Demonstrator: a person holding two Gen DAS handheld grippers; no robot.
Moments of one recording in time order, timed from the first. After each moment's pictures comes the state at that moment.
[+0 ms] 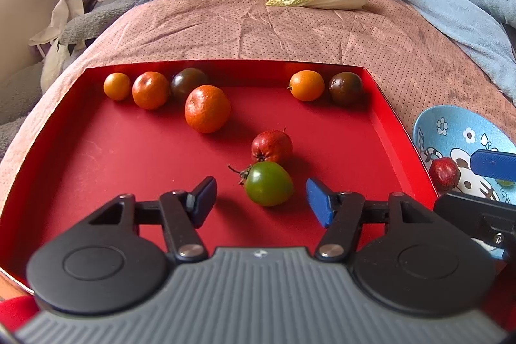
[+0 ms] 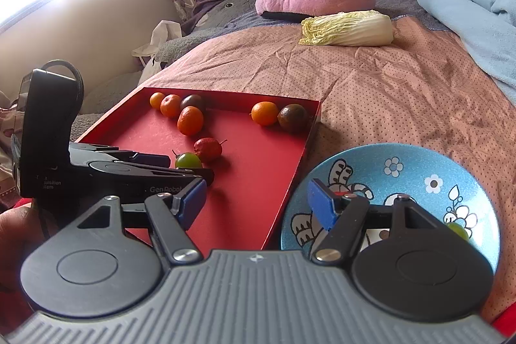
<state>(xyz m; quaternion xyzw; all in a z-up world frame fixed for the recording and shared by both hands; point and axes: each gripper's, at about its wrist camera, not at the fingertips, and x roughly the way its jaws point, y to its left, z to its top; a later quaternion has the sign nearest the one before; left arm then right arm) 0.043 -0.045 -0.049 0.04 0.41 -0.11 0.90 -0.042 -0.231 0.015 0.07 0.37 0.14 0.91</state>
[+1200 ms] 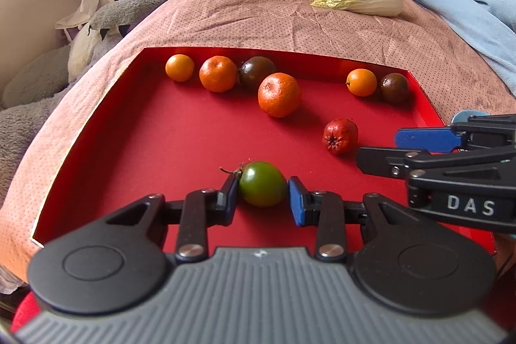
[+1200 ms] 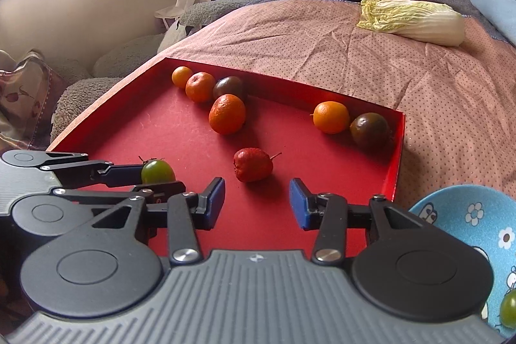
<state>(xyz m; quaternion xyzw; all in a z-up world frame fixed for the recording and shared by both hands) 0.033 0.007 -0.046 0.02 0.41 -0.07 0.91 0.038 -0.151 -0.014 0.01 0.42 0.20 0.89</state>
